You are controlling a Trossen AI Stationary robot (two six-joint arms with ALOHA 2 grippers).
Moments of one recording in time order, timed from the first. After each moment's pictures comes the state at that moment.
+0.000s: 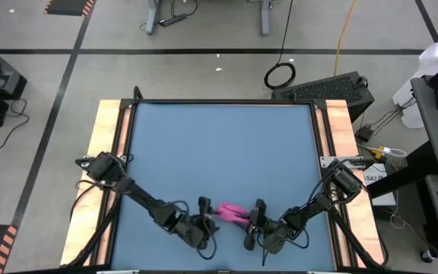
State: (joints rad) left arm -0.60 2.00 1.07 0.14 -0.56 -0.06; right arm 0.75 2.14 0.83 0.63 0.88 0.84
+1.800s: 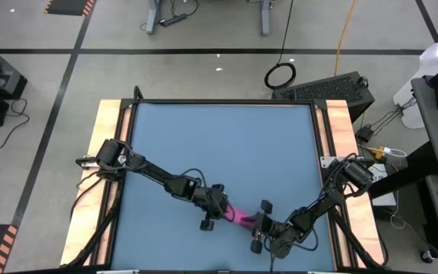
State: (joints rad) left arm -0.30 2.01 1.07 0.10 0.15 -0.15; right arm 0.79 1.98 0.83 0.44 0.91 0.75
